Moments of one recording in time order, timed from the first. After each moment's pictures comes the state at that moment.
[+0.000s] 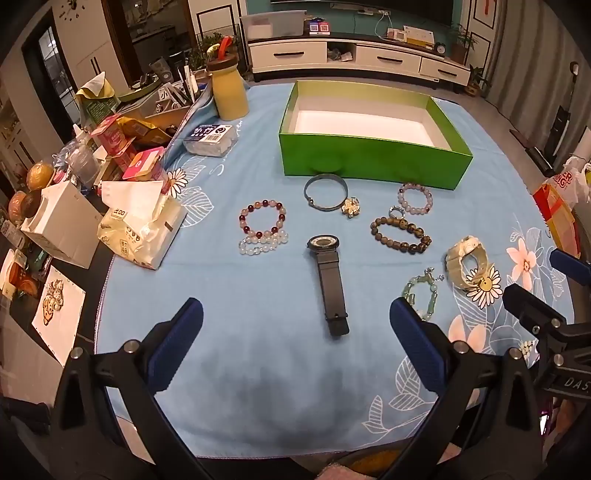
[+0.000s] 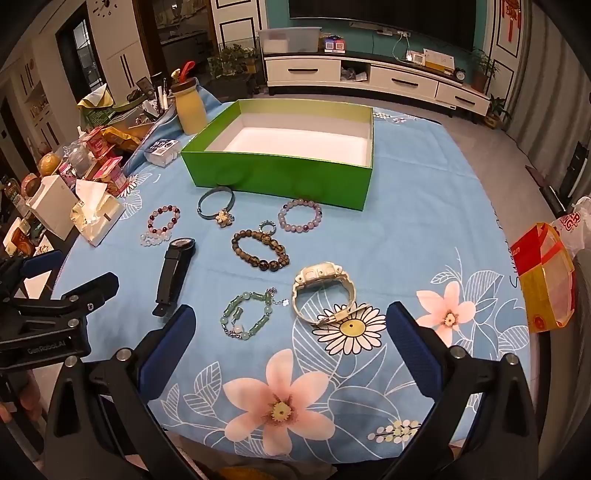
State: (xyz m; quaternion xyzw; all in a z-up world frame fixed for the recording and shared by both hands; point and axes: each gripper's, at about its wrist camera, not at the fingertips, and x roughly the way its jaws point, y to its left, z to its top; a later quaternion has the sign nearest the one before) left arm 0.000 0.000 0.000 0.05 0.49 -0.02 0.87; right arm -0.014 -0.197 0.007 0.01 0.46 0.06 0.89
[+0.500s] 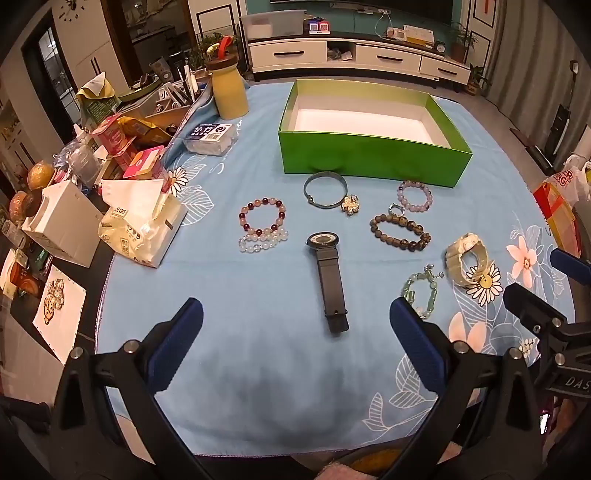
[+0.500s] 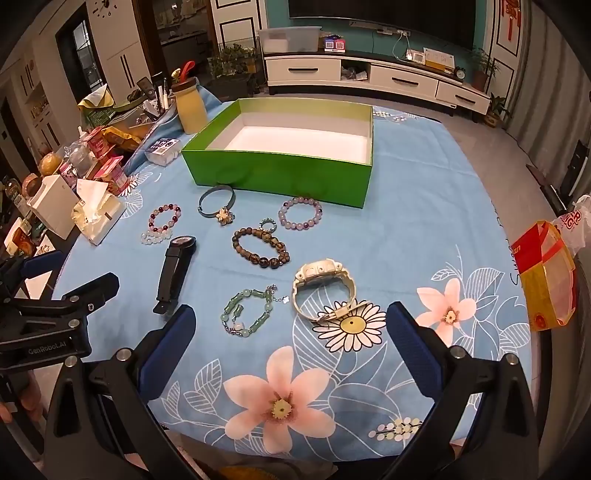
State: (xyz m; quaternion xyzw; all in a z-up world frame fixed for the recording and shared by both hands) left arm -0.005 0.001 0.001 0.05 0.48 -0.02 0.87; right arm -0.016 -0.200 0.005 0.01 0.46 0.06 0.88
